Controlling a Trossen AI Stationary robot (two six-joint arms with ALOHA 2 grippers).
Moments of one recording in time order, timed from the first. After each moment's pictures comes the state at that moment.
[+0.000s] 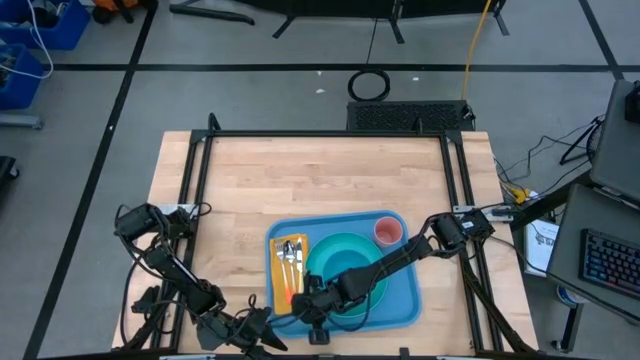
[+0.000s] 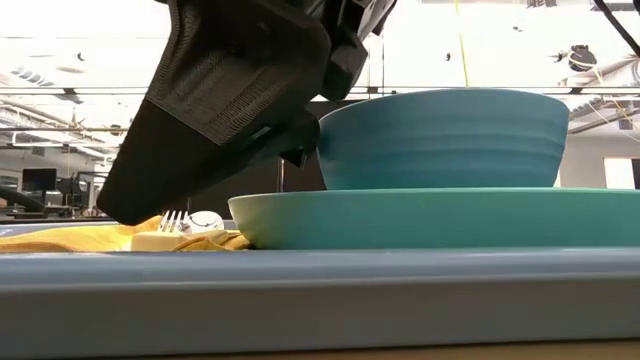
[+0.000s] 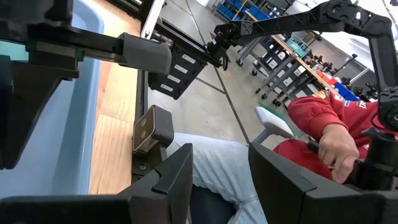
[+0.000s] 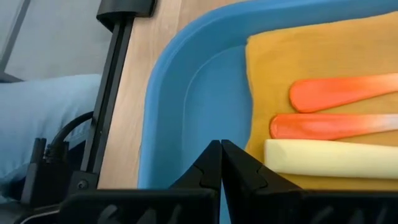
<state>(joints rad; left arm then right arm) -0.96 1.88 0.84 0.85 -0.49 -0.78 0.46 2.30 1.78 -0.37 -0.02 0.41</state>
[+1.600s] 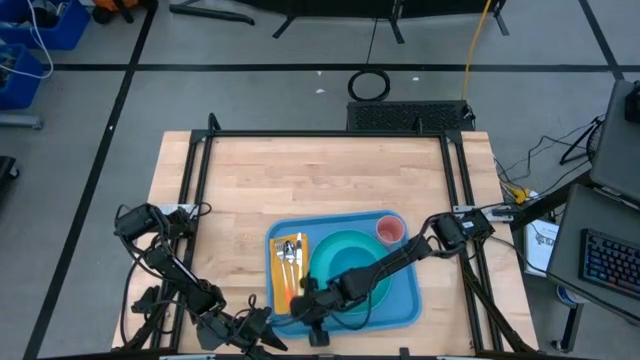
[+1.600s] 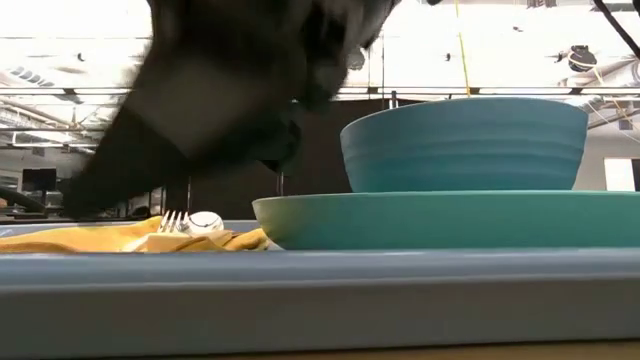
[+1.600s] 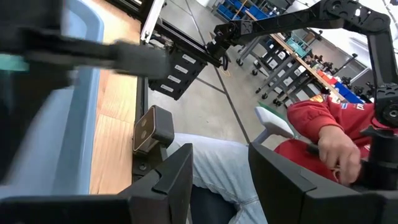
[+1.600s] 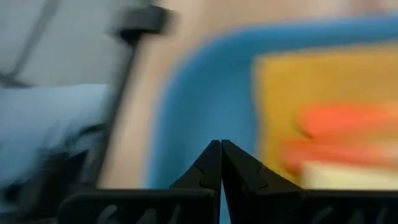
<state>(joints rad) -0.96 1.88 0.84 0.85 -0.49 -0.78 0.46 2.30 1.72 -0.25 -0.02 0.40</state>
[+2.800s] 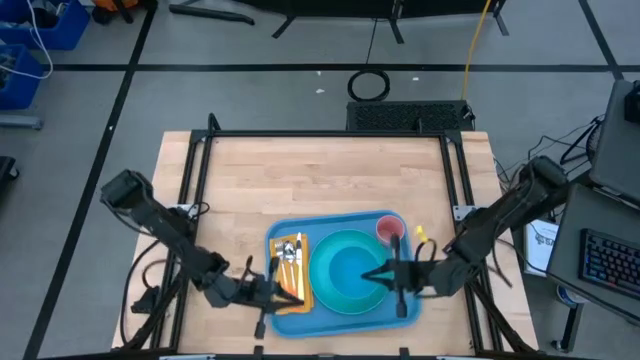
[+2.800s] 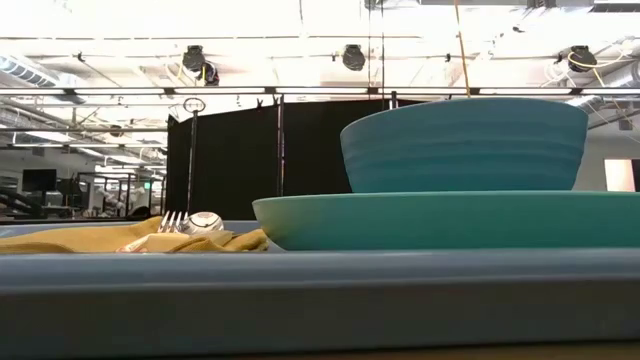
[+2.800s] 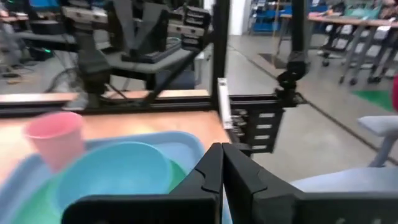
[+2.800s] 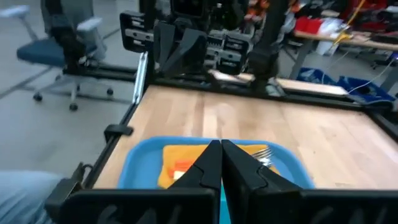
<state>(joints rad) -0.74 1.60 0.84 0.64 -0.54 -0.13 0.72 1.34 0.89 0.14 0.66 0.12</state>
